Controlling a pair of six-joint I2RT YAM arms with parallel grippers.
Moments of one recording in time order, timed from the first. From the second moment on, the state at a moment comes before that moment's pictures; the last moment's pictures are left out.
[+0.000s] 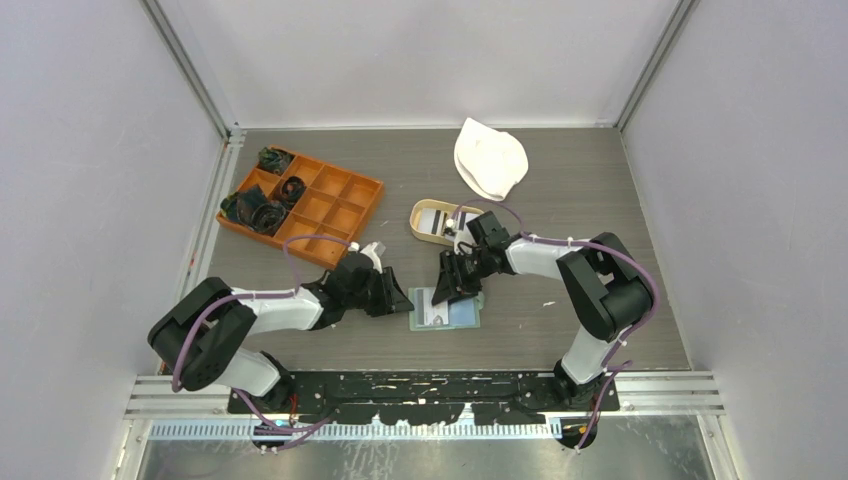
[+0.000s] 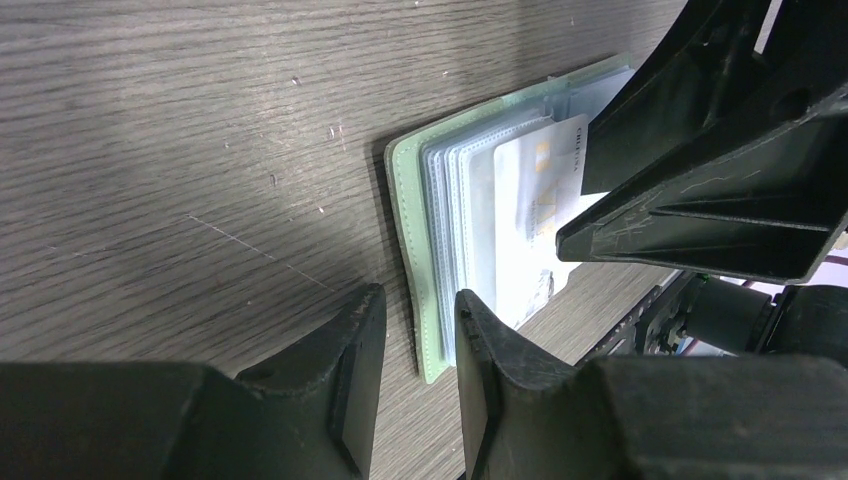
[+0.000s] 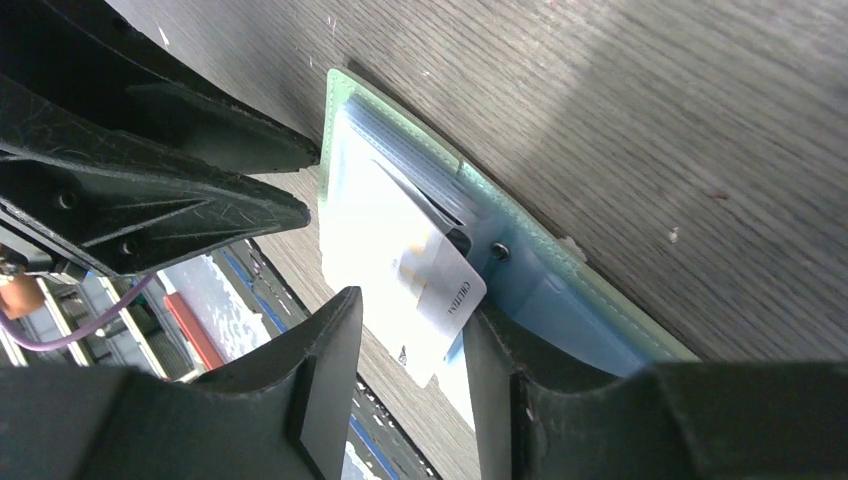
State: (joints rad) left arm -0.73 1.44 0.45 0.27 0.23 -0.89; right arm 0.52 1.71 0.81 -0.20 -0.71 0.41
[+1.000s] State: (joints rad) left arm -0.75 1.54 0.47 0.36 0.29 -0.92; right arm 0.56 1.72 0.89 -0.33 -0.61 0.45
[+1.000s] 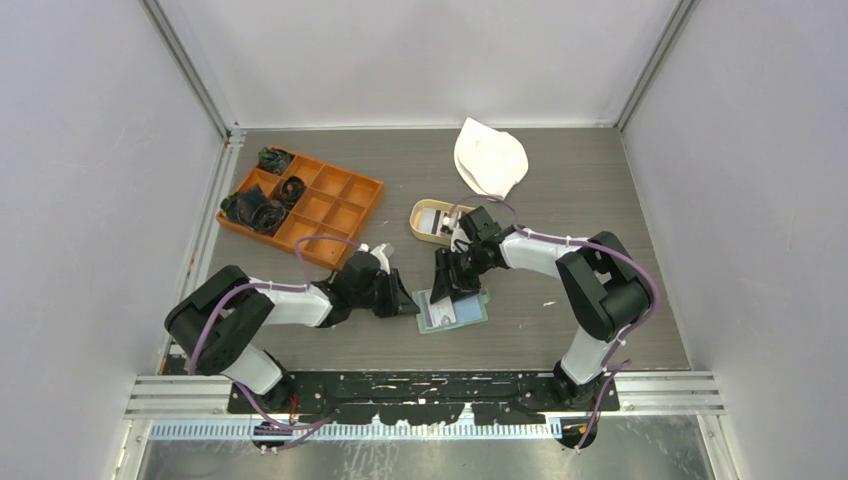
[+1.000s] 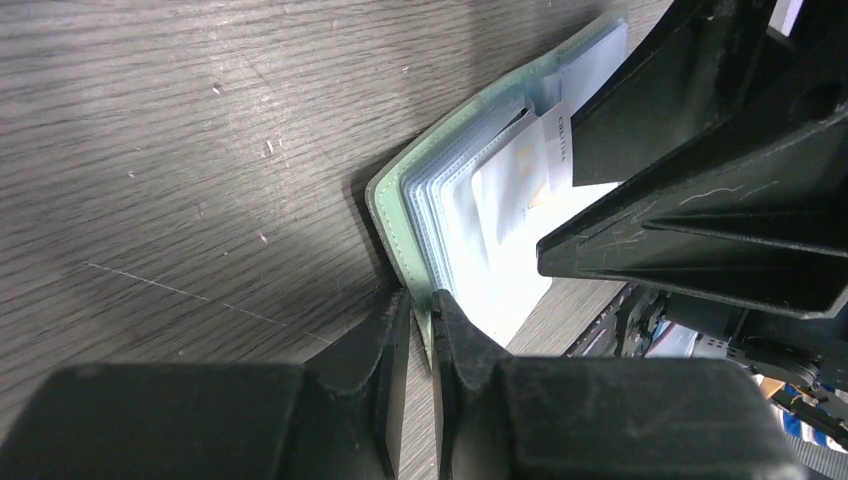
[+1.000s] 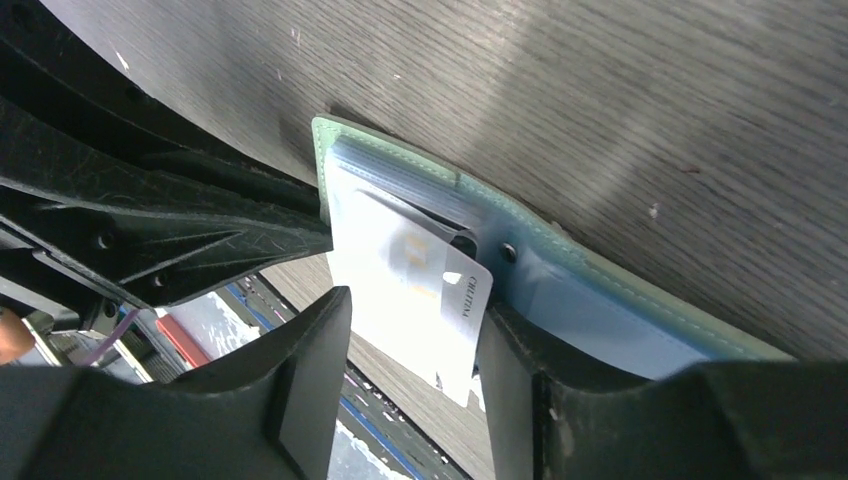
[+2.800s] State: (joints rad) left arm -0.81 1.61 0.50 0.44 0.31 -0.95; right arm 0.53 1.80 1.06 -0.64 -0.49 0.12
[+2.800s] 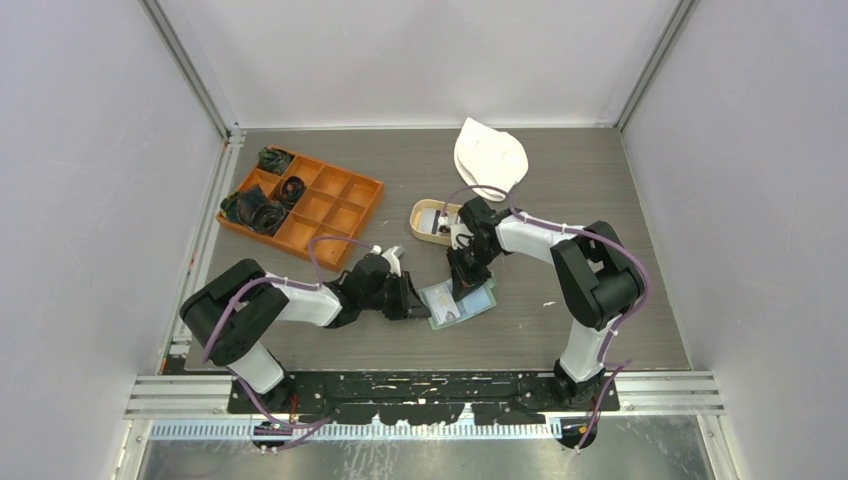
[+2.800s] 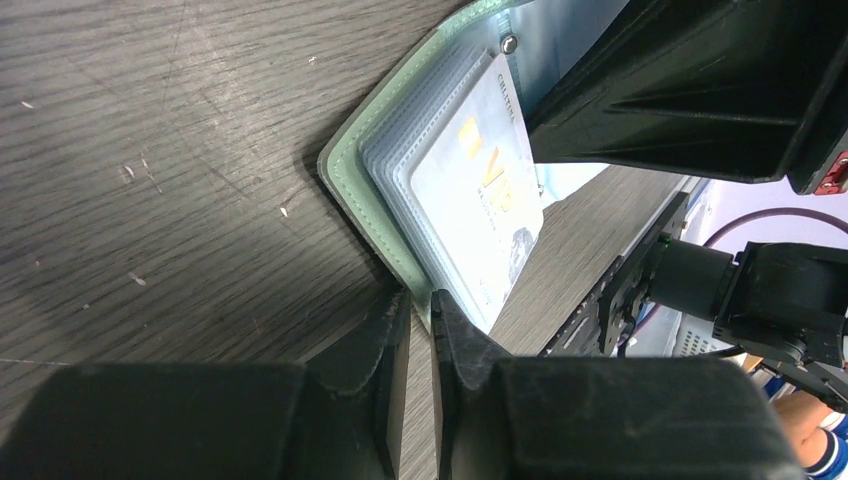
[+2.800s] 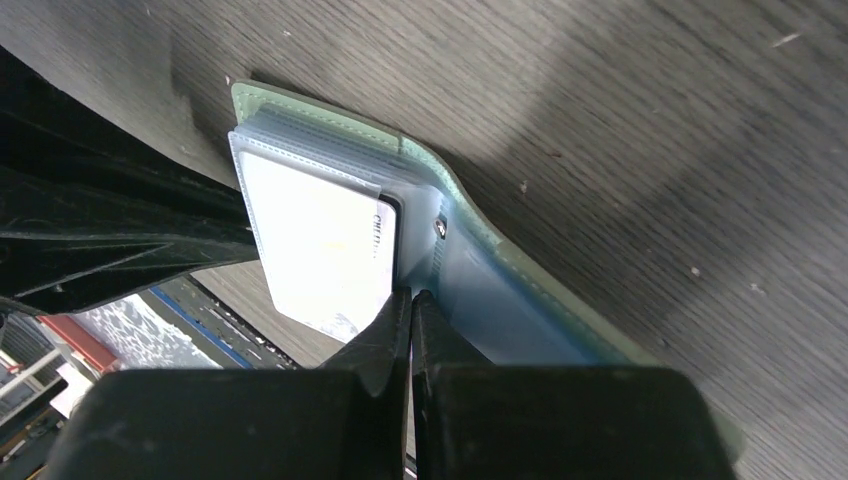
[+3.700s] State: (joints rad) left arm -0.81 1.19 0.45 0.20 0.21 -0.81; right arm 0.43 1.63 1.13 -0.73 -0.56 -0.05
